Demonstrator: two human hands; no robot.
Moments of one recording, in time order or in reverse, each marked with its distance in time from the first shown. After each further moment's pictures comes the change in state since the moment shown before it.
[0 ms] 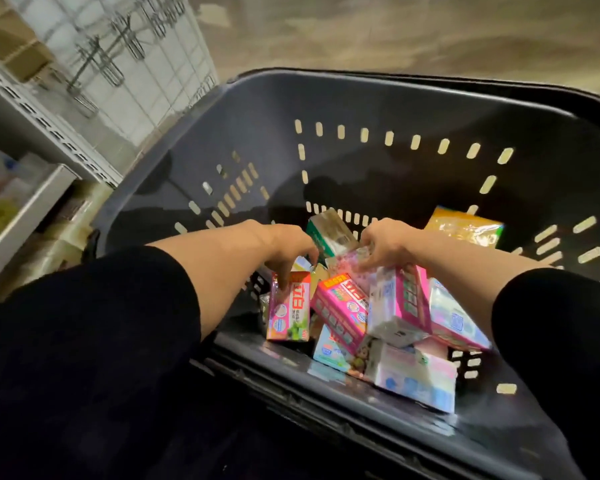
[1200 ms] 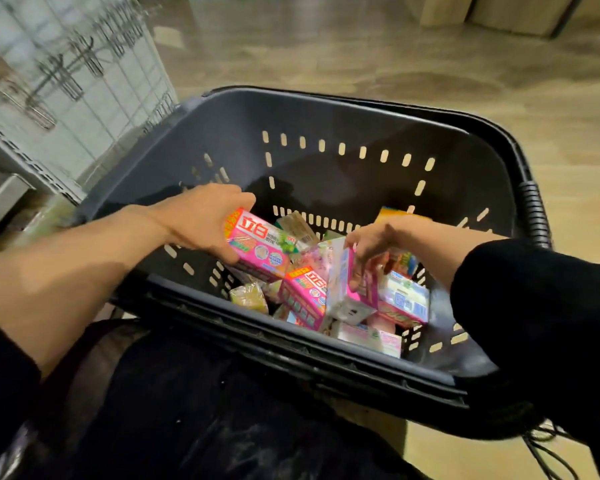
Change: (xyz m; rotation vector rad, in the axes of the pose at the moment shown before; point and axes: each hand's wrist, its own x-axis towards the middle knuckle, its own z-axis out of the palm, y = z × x) left_hand -0.098 -0.020 -0.019 -0.107 0.565 0.097; right_hand -0.074 0.021 -0.019 0.300 -0.326 0.190
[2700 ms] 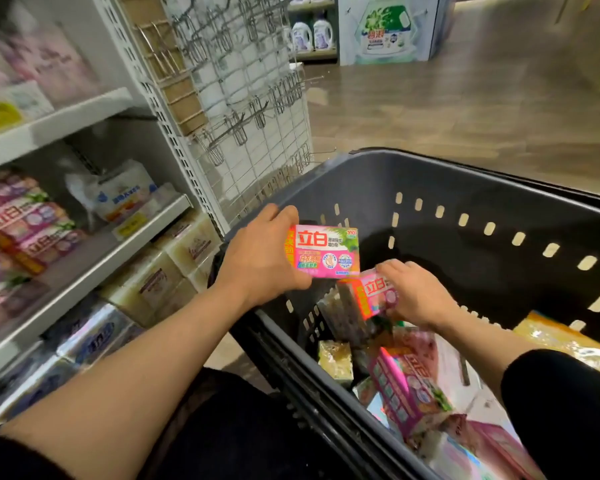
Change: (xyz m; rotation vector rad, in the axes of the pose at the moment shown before) left_hand -0.061 0.012 -0.009 -0.100 0.564 -0.659; right_hand 0.098 -0.069 0.002 -0.552 0.897 -0.824
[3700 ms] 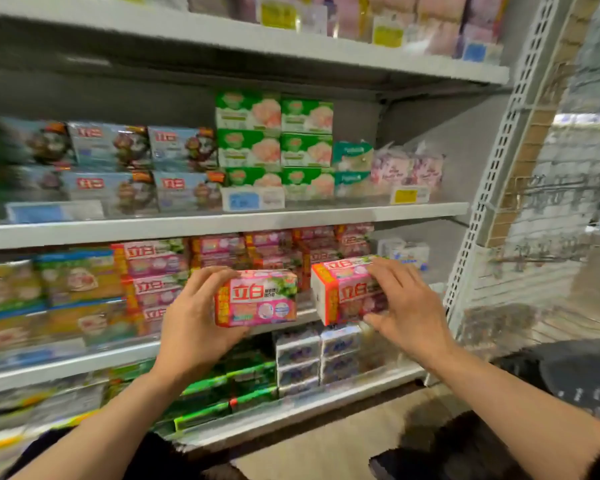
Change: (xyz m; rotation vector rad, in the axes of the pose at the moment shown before) left_hand -0.378 -0.225 -0.171 0.126 0.886 -0.461; right_hand 0.076 -0.441 -0.093 0.232 0.622 -0.853
